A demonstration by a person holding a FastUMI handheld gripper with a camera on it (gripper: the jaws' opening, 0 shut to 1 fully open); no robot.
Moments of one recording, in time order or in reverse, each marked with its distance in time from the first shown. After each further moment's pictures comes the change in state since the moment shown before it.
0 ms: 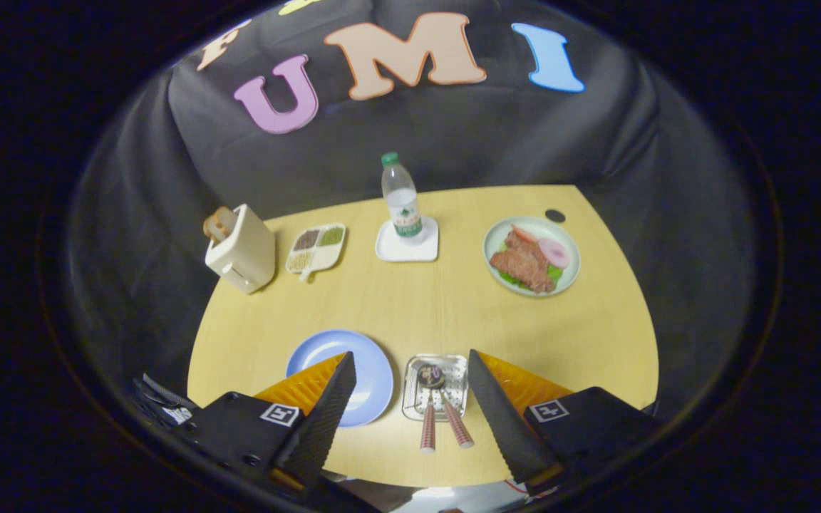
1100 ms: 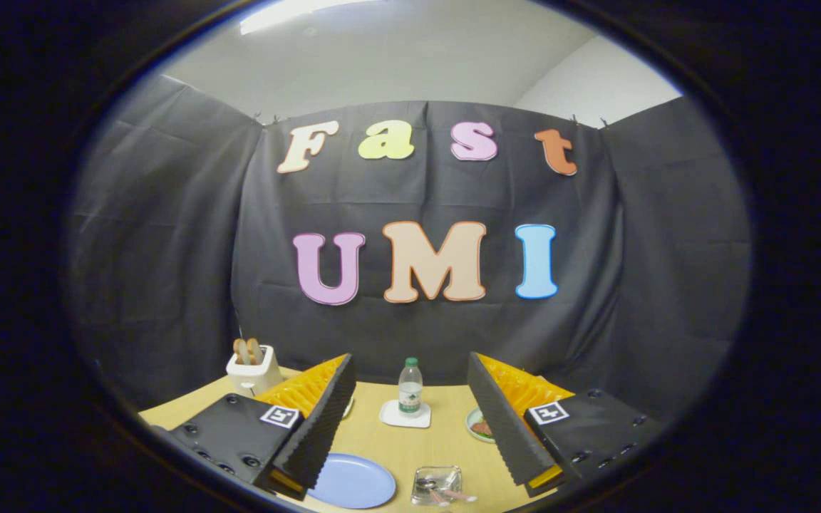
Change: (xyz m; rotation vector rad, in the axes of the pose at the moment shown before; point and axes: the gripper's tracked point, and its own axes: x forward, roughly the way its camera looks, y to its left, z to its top) arm -0.141 0.067 0.063 -0.123 -0.815 -0.099
